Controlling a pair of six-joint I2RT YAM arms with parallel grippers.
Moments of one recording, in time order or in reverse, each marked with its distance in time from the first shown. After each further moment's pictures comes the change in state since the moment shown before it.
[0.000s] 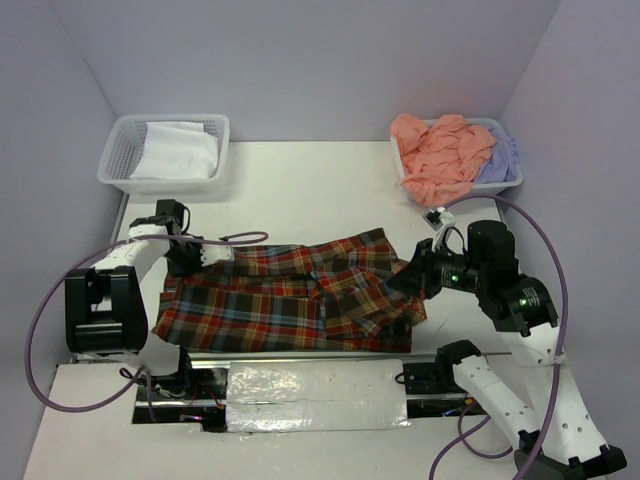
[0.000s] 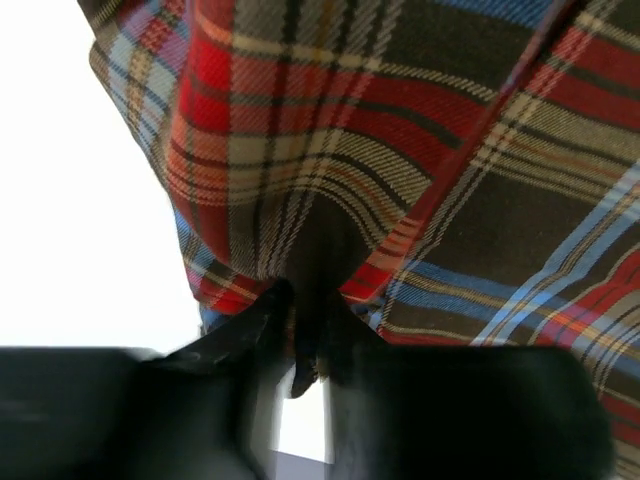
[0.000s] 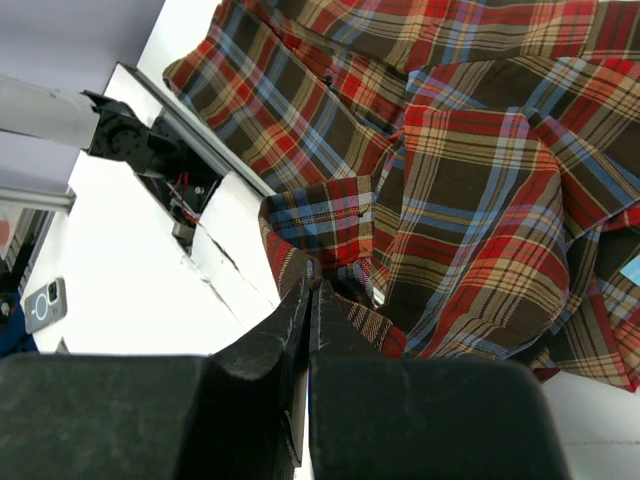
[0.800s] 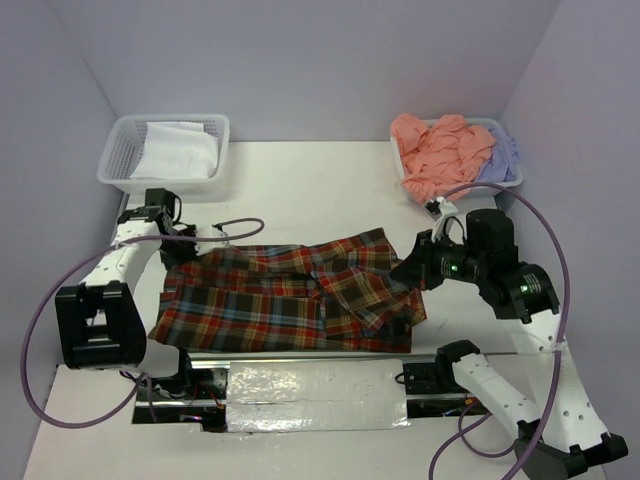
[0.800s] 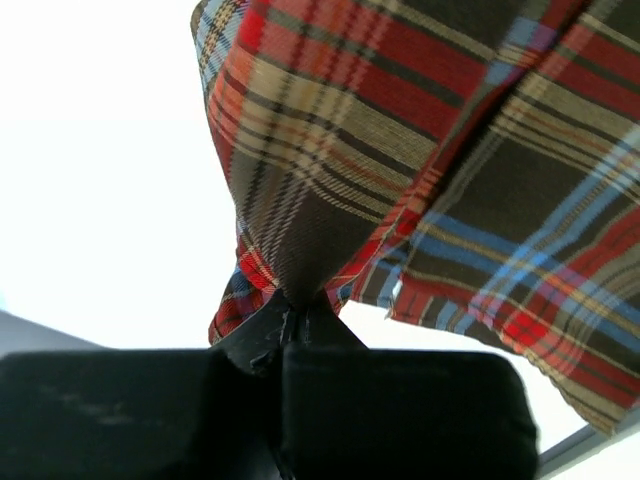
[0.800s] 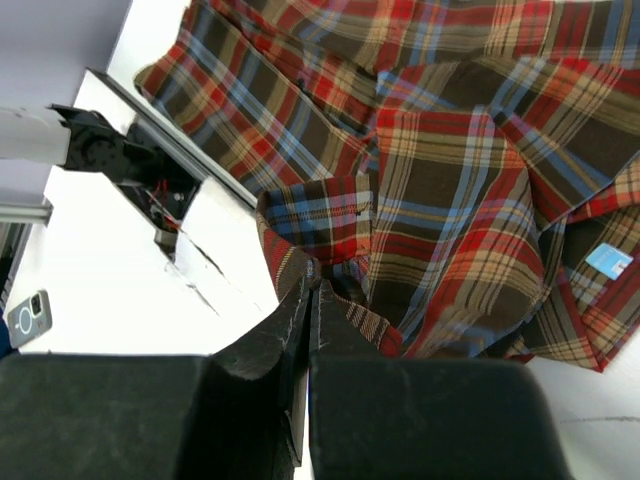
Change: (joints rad) left arm 0.014 -0.060 0.098 -0.100 0.011 -0.053; right arm 0.000 0.064 0.060 -0.038 0.065 -0.019
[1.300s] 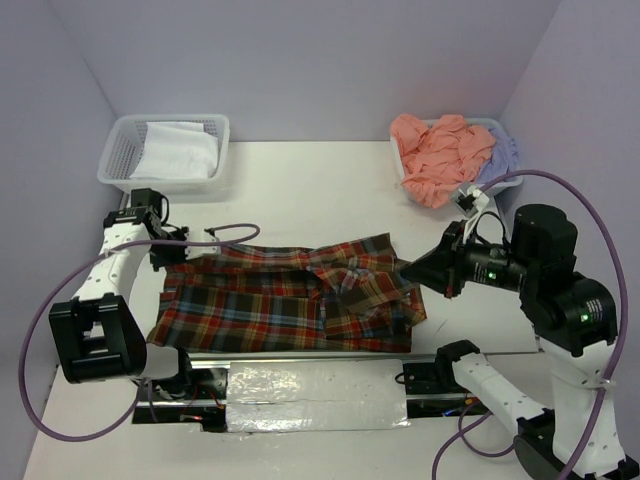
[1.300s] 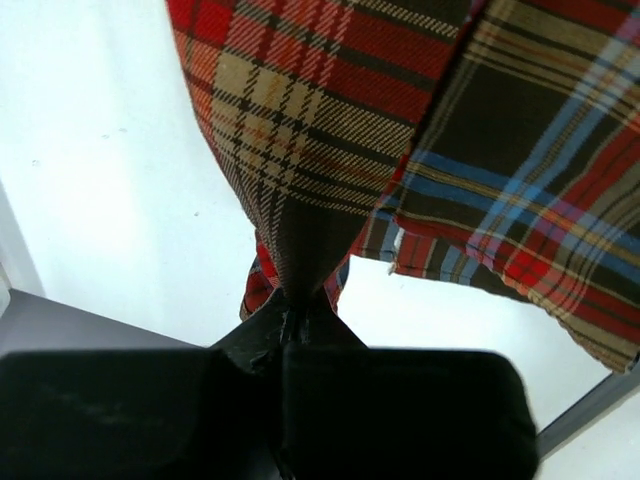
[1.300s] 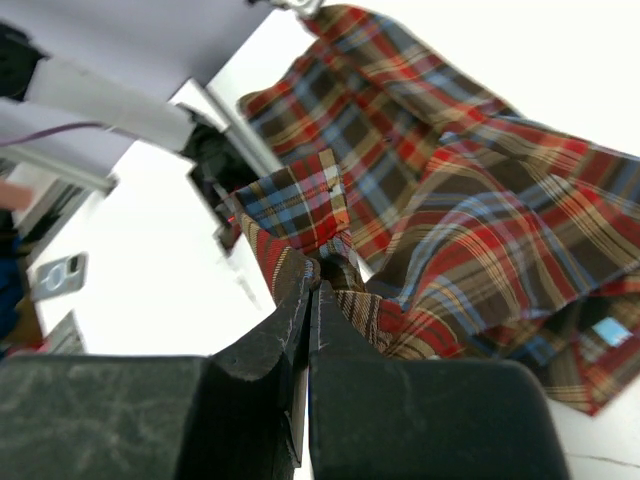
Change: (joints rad) left arm 0.067 -0.082 0.027 -0.107 0.030 0.145; right arm 0.000 0.049 0.436 -0.196 -0.135 -0.075
